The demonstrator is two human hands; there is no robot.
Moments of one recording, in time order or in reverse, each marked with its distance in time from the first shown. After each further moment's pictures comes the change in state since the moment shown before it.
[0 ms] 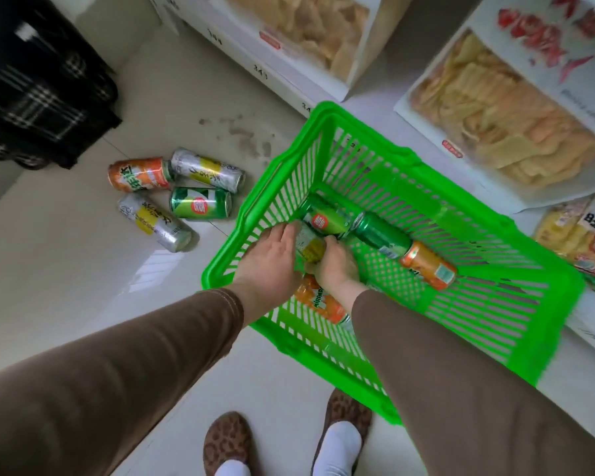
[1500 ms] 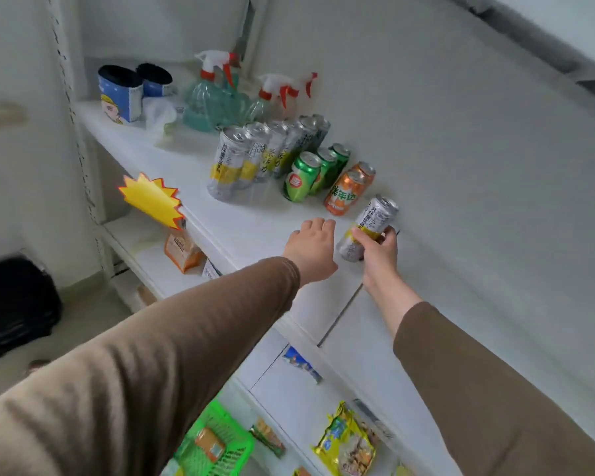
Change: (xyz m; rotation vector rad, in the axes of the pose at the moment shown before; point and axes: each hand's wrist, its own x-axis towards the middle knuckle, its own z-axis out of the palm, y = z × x) left_hand -0.175 0.525 -0.608 -0.102 0.575 0.347; right_hand -0.373 -0.177 -0.831 1.058 0.637 -0.435
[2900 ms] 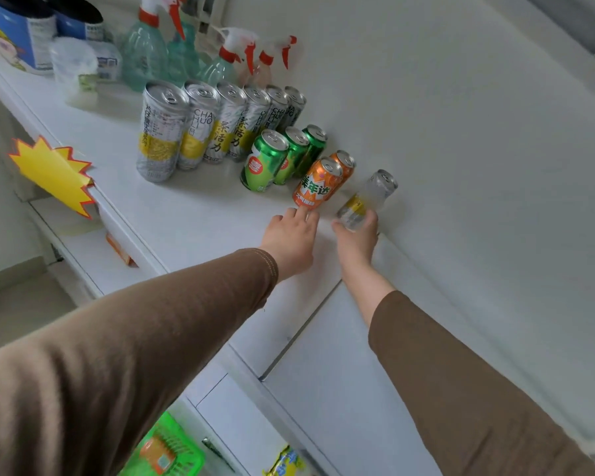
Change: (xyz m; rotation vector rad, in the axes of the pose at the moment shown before) left_hand 0.082 0.011 0.053 0.163 0.057 0.013; right_hand 0.097 0.026 -0.008 -0.402 0.065 -0.177
